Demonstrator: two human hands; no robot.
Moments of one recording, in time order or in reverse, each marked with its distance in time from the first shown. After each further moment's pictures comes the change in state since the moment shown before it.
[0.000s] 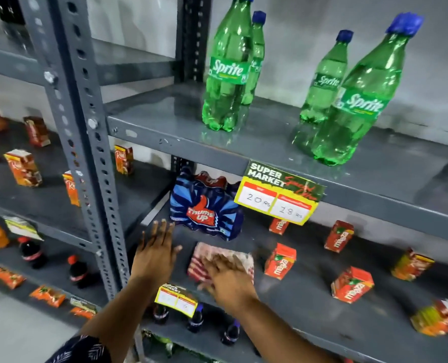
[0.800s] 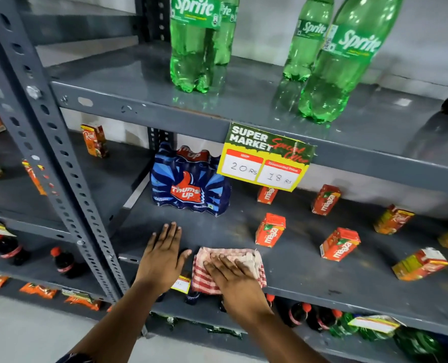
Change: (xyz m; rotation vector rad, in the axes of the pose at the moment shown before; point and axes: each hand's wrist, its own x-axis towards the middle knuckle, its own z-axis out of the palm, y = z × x) left_hand -0.032 0.028 0.035 -0.015 -0.131 0.197; right_hand -0.069 -0.001 0.044 0.138 0.024 0.007
